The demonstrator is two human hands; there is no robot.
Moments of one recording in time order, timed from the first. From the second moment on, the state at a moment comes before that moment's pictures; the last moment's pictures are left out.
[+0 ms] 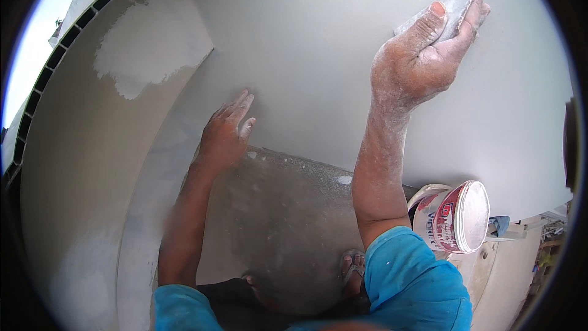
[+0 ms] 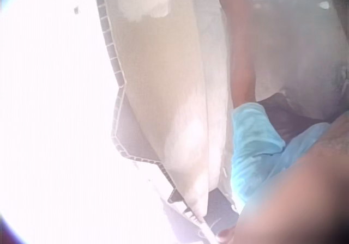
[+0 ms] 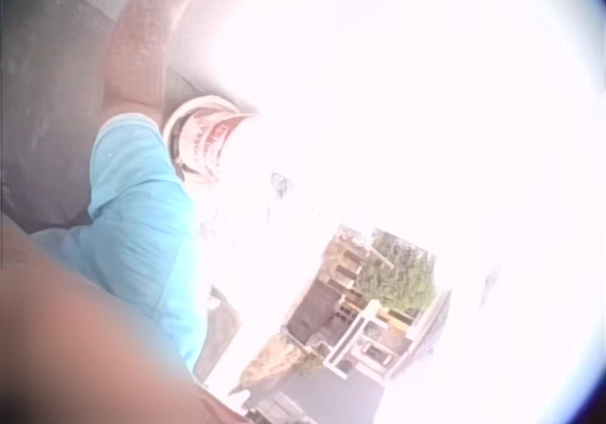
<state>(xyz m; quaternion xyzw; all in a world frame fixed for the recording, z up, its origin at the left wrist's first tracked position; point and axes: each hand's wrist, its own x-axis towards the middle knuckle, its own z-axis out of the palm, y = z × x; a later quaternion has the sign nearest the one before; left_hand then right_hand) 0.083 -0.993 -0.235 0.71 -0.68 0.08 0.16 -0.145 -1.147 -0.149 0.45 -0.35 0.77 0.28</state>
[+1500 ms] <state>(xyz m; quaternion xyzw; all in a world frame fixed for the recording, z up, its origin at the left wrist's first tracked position) 0.145 -0.793 -0.569 0.89 -0.40 -0.17 -0.09 -0.145 -1.005 -0.444 0.92 -0.18 0.26 -0.22</state>
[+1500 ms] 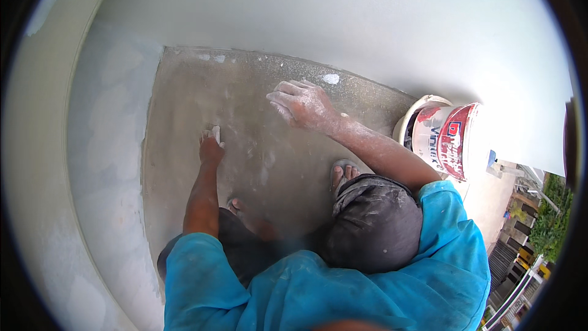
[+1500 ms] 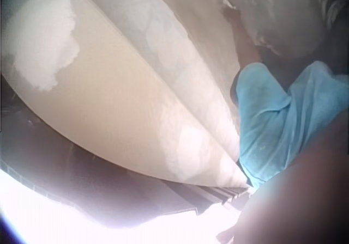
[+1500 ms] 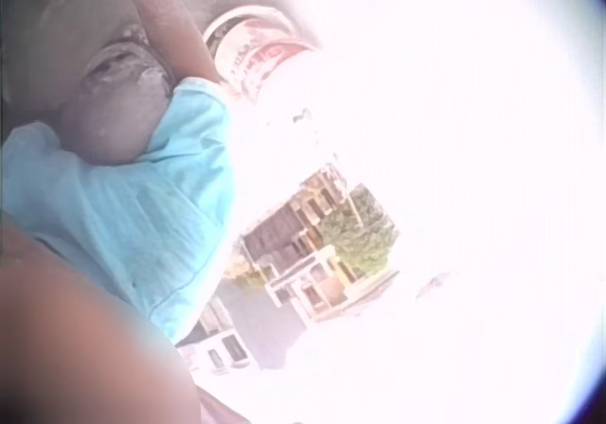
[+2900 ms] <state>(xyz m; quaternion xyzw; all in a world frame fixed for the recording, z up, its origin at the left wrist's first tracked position) -0.085 -1.092 -0.442 0.62 -0.44 -0.05 0.64 -0.188 -1.056 -0.386 0.52 -0.39 0.57 -0.51</state>
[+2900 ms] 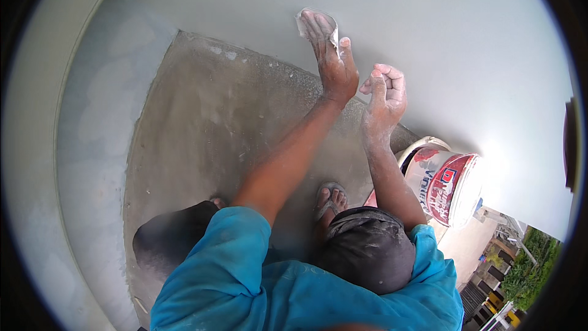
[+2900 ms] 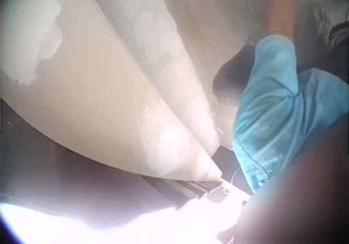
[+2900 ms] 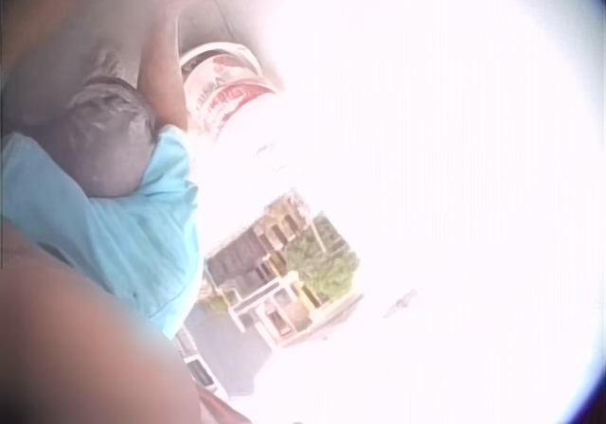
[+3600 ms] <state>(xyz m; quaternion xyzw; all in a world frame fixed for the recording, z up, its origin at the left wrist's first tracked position) -0.075 -1.092 -0.438 0.58 -0.37 0.00 0.72 -0.199 -1.056 -0.388 0.50 -0.36 0.59 -0.52</state>
